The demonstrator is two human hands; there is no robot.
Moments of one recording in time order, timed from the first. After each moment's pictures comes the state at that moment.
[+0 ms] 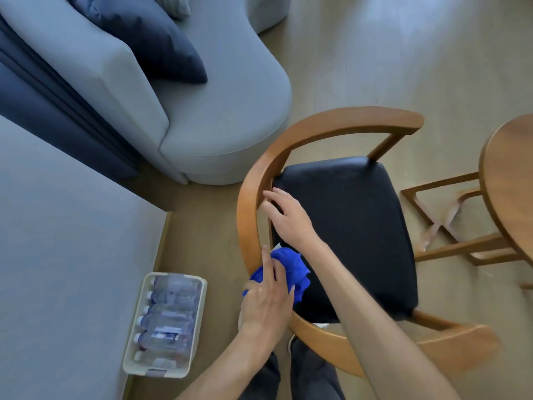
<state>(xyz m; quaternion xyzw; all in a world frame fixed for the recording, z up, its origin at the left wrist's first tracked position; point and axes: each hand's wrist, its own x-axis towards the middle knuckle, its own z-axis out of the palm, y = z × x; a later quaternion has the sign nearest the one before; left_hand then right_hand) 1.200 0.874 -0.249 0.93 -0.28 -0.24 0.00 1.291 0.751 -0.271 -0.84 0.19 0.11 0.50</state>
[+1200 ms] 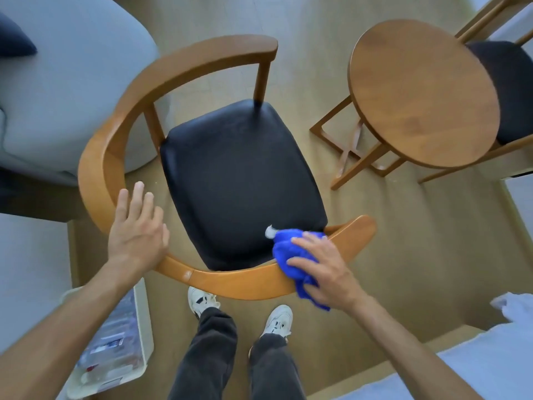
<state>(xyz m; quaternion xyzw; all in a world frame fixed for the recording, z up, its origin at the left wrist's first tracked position) 1.235 0.854 -0.297 0.89 -0.43 -0.09 -0.11 0.939 0.614 -0.298 -0.98 0.08 0.00 0.20</state>
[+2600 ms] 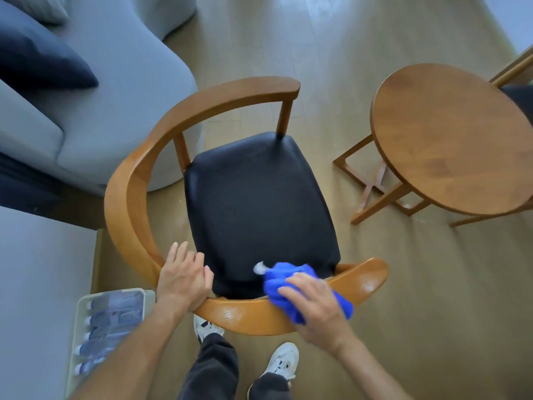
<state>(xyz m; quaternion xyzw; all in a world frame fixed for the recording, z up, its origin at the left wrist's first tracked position) 1.165 0.824 -0.323 0.91 -0.36 -0.16 -0.10 0.954 0.620 -0.310 -0.97 0.05 -0.09 0.22</state>
